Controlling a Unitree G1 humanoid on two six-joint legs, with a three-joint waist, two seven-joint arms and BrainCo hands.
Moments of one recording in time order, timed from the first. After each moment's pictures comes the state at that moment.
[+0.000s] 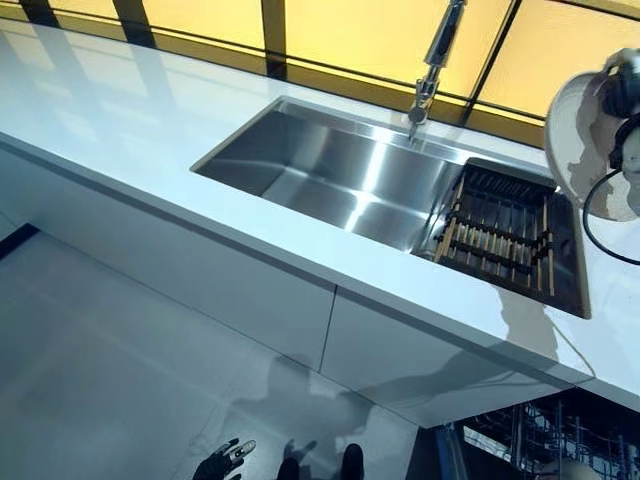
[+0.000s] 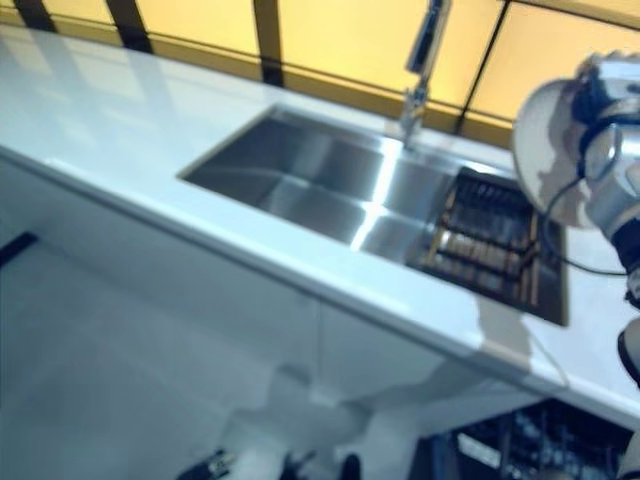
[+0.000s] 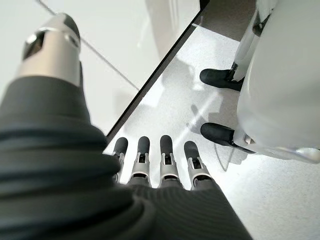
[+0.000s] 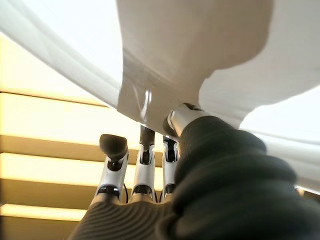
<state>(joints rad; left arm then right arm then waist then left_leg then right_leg) -0.04 0.32 -0.33 1.05 -0.64 -0.09 -0.22 -1.39 -1.14 0.91 0.77 -0.26 0.19 -0.12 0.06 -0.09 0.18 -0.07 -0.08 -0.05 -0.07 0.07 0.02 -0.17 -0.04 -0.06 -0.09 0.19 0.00</state>
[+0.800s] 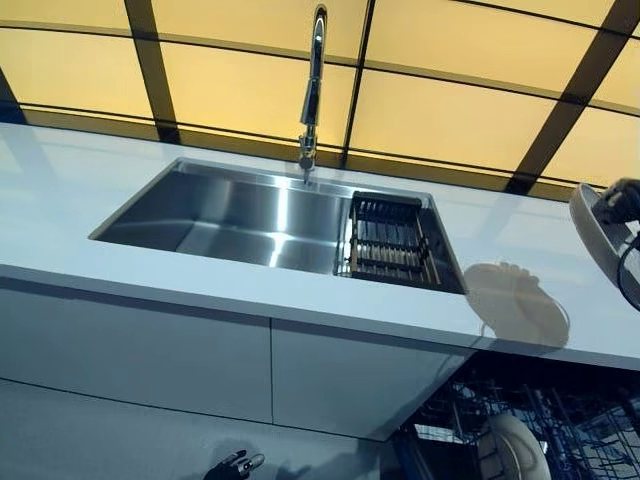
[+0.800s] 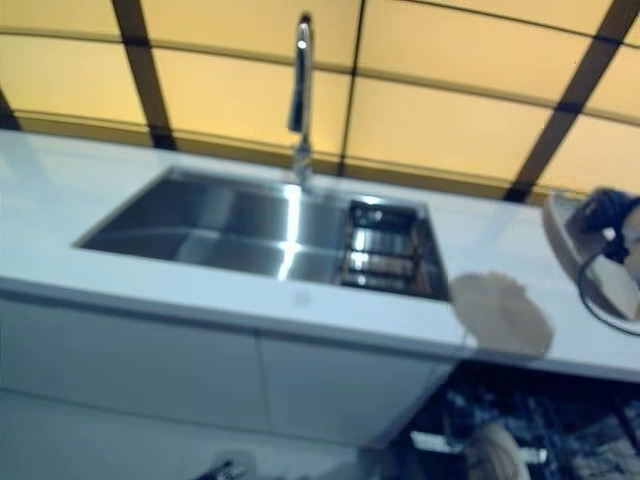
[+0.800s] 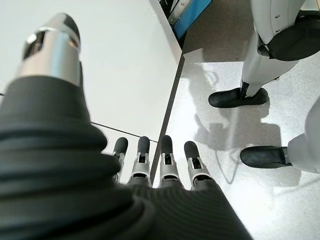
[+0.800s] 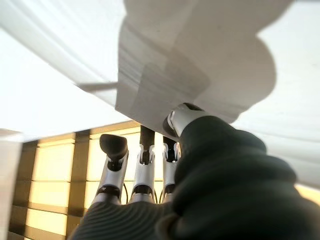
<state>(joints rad) -0.05 0.30 -0.33 1.09 -0.54 -0.09 -0.22 -1.03 -1.27 0.66 0.76 -0.09 0.27 0.34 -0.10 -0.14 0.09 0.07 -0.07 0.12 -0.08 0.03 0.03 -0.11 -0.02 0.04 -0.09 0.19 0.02</state>
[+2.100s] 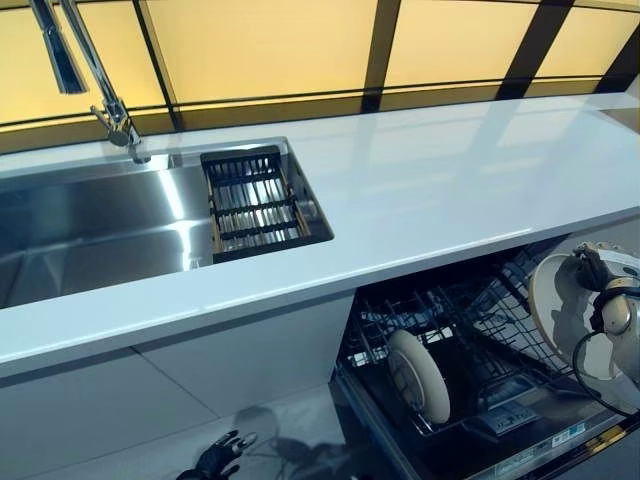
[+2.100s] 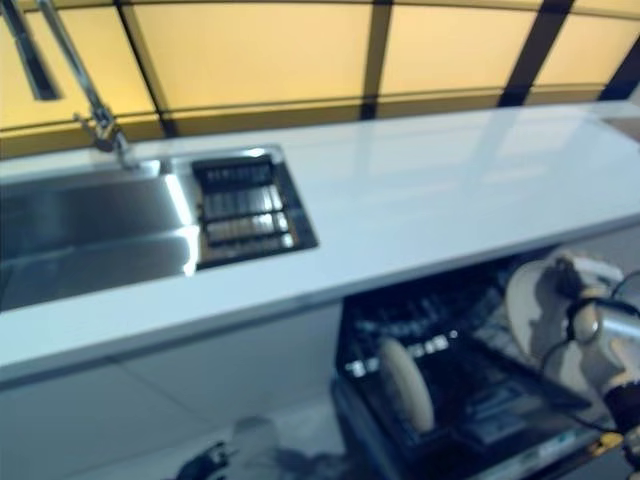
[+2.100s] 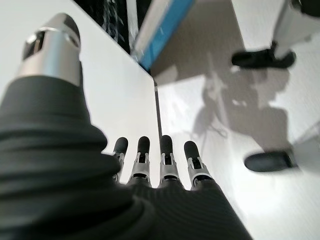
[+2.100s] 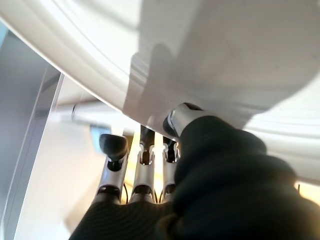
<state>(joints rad) -0.10 0.26 -0.25 1.08 -0.57 -0.10 -0.20 -0.44 -1.06 0.24 0.51 -0.60 0.25 -0.23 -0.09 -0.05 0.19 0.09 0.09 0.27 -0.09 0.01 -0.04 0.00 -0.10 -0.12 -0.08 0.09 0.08</state>
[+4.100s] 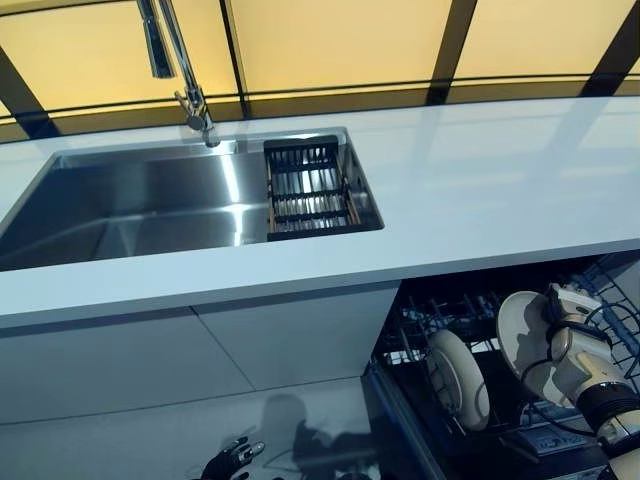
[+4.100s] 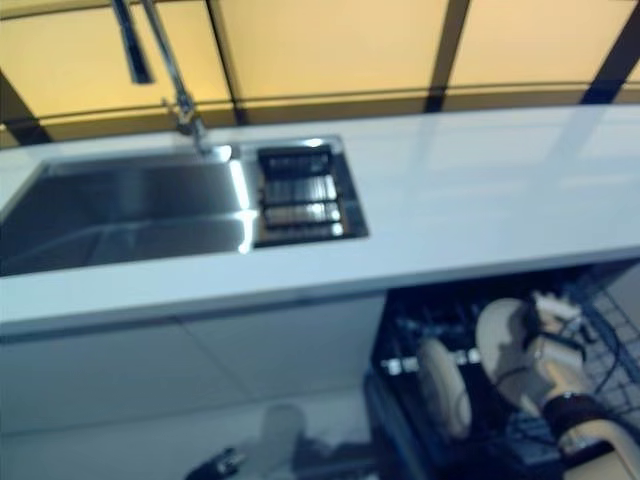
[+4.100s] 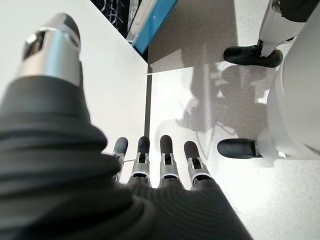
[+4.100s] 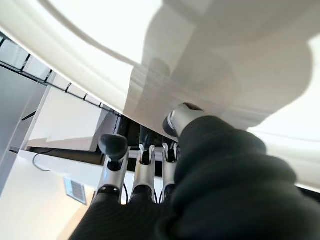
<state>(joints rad) -0.04 0.29 -0.29 1.04 -0.57 -0.12 -0.23 -0.51 -0.82 0.36 0.74 -0.56 0.38 -0.26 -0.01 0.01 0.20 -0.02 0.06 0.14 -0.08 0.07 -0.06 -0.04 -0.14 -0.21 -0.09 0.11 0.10</state>
